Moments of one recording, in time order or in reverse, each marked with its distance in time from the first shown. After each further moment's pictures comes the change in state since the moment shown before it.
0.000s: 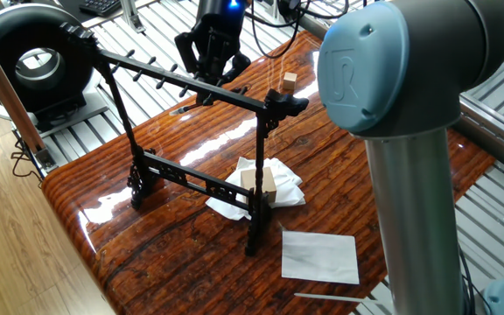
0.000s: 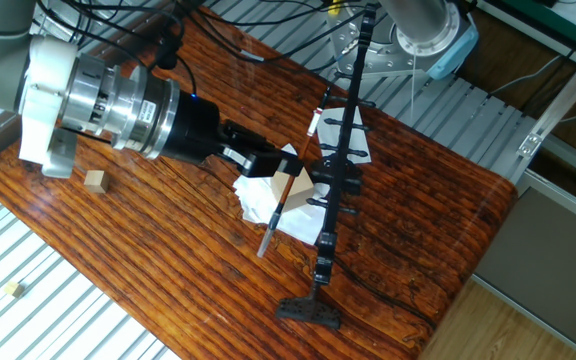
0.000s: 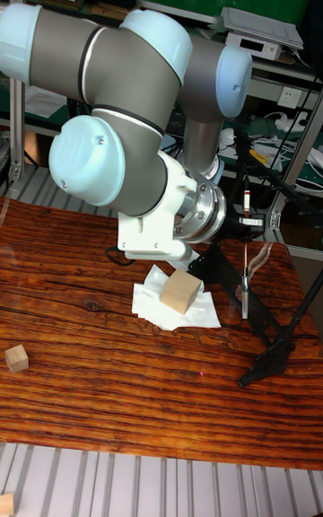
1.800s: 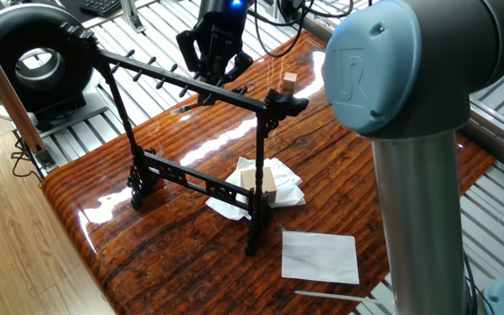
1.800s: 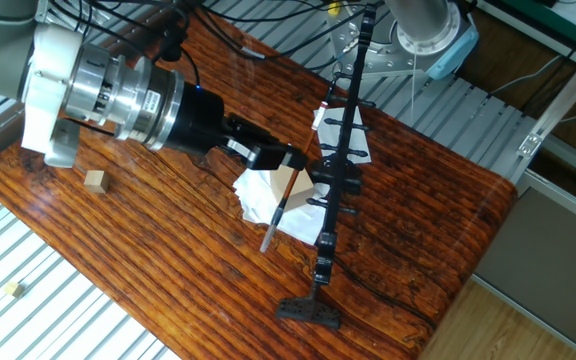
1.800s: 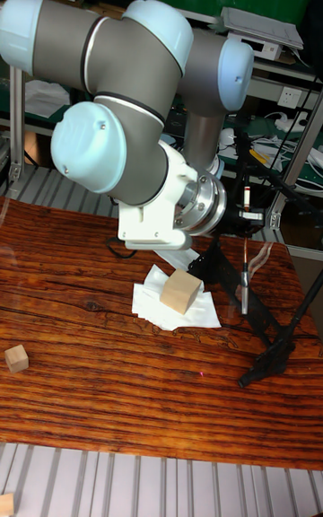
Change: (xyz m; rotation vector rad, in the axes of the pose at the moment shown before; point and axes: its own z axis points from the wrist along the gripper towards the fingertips) arm 0.006 -0.003 0.001 0.005 -0.022 -0.003
